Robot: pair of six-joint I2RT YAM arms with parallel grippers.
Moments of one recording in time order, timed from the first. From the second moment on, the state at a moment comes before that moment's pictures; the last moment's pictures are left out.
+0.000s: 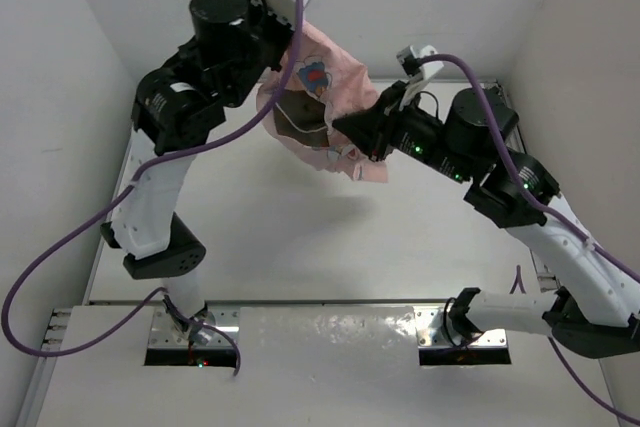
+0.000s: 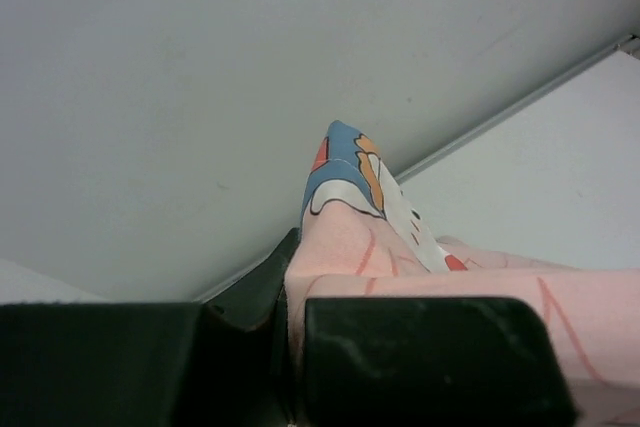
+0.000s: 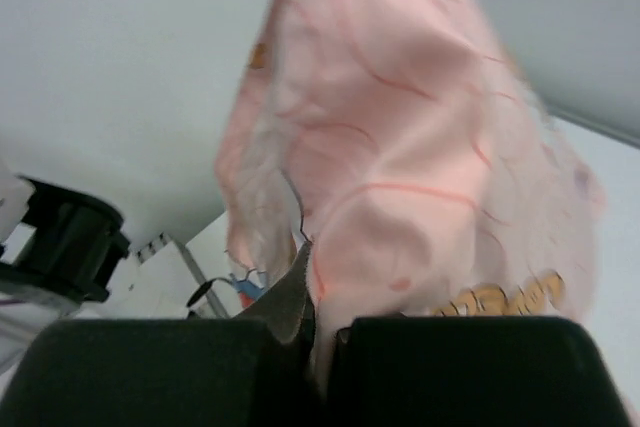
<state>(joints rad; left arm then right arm) -0.79 1.82 2.79 -1.06 -0.48 0.45 0.86 1.18 1.60 -0.46 -0.05 0.29</state>
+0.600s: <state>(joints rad) -0.77 2.04 2.18 -0.70 -0.56 0.61 0.21 1.21 1.17 -0.53 -0.10 0.51</state>
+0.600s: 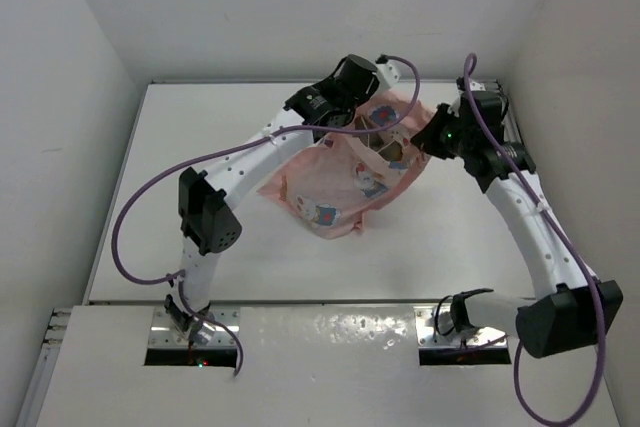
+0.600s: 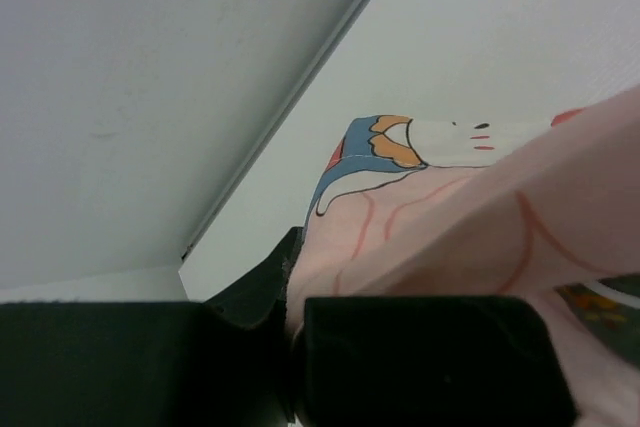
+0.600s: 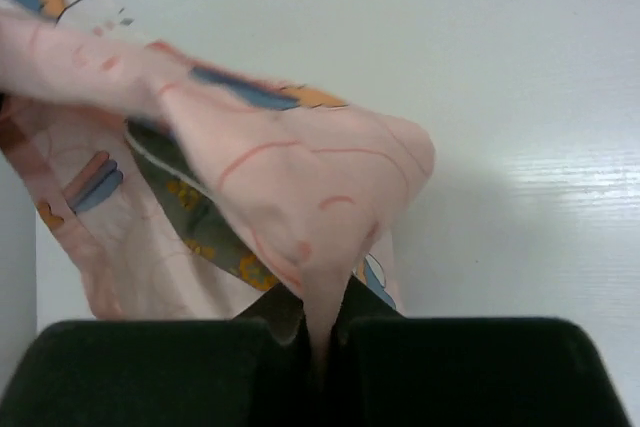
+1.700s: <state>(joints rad) -0.78 1.70 1.39 -1.16 -0.22 0.91 0.26 0.67 0.32 -0.38 -0.41 0.28</state>
